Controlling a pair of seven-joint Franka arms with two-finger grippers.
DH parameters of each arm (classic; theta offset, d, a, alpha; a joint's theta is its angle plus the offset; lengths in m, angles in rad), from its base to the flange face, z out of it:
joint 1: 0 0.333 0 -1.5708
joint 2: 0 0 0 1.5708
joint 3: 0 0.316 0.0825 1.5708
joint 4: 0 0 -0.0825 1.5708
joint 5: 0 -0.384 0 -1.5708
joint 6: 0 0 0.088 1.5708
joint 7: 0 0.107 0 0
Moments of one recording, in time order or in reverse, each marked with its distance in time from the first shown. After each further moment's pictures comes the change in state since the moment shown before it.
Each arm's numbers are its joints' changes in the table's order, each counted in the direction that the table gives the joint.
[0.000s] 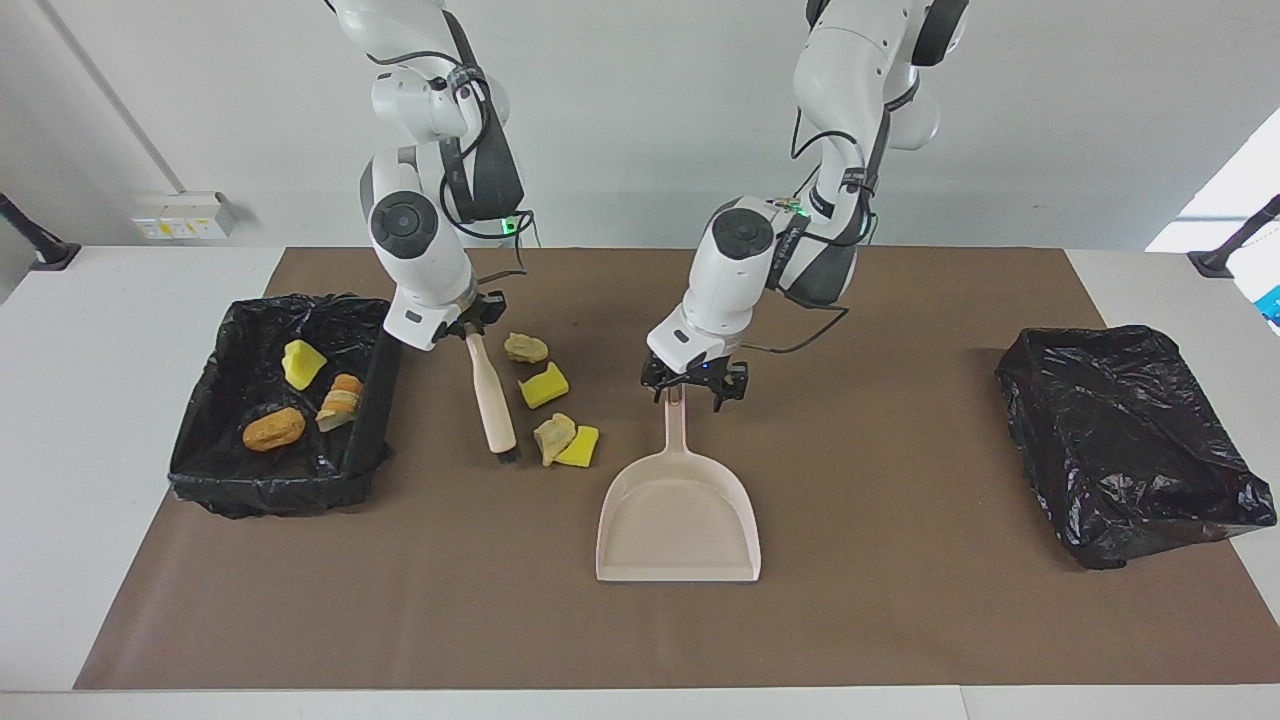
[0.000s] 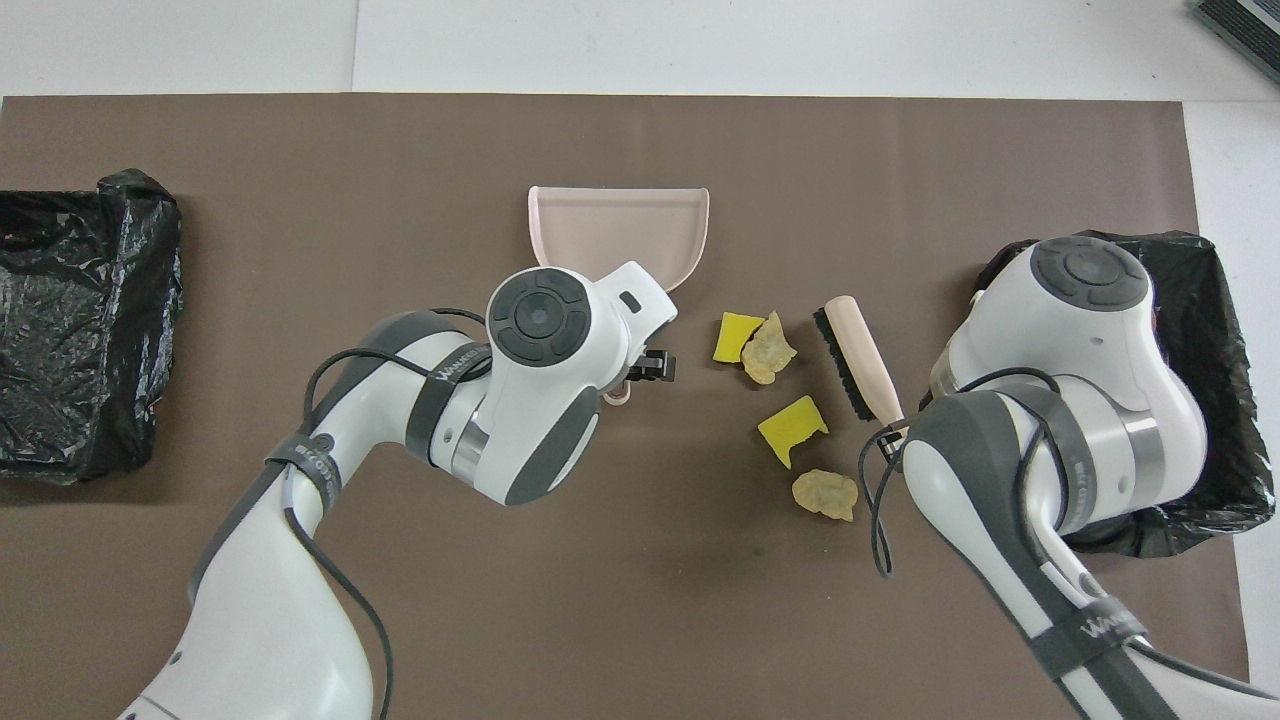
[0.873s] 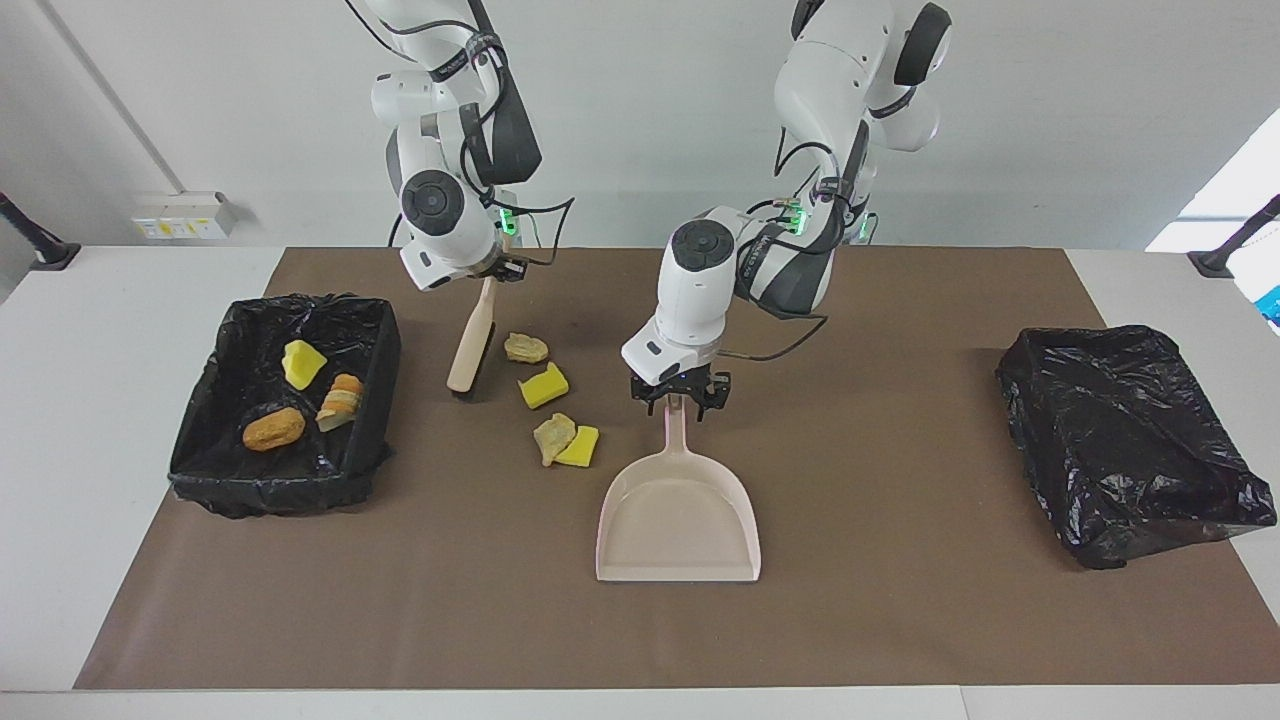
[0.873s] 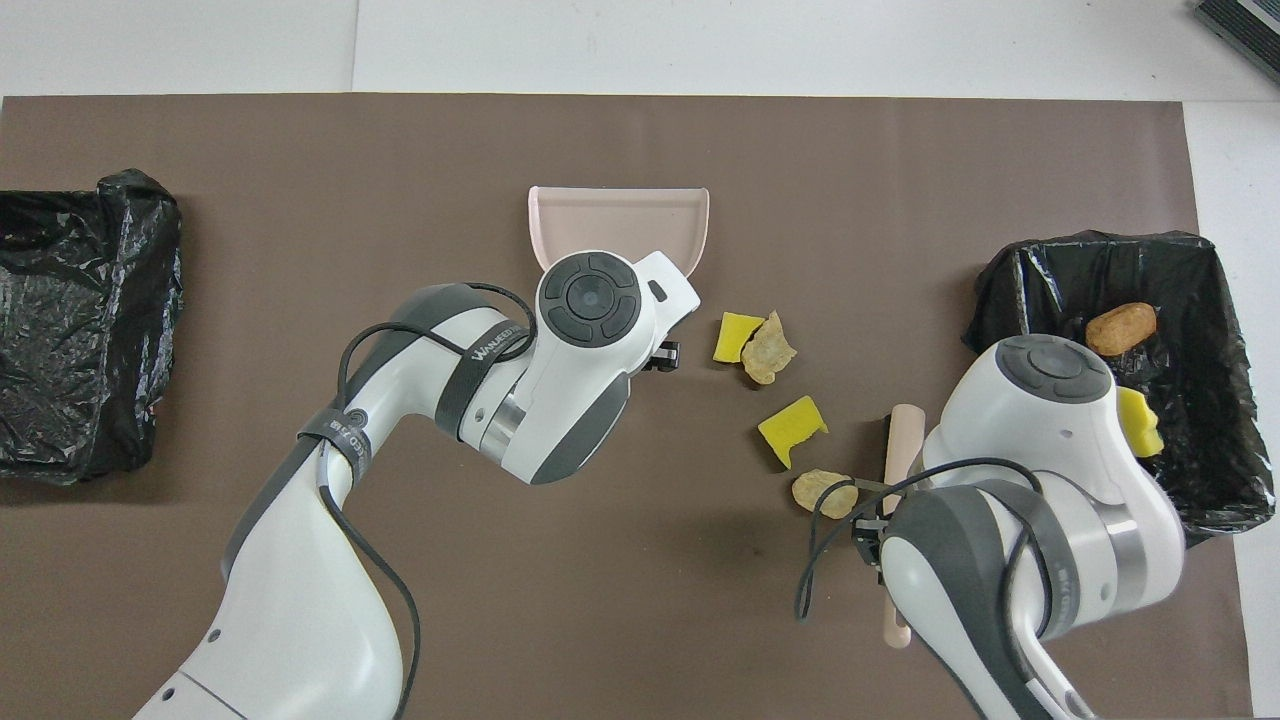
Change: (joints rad) left arm -0.012 0.040 0.022 0.096 -0.075 -0.105 -0.015; right arm 0.052 -0.185 0.008 -0.236 -0.173 -0.095 0.561
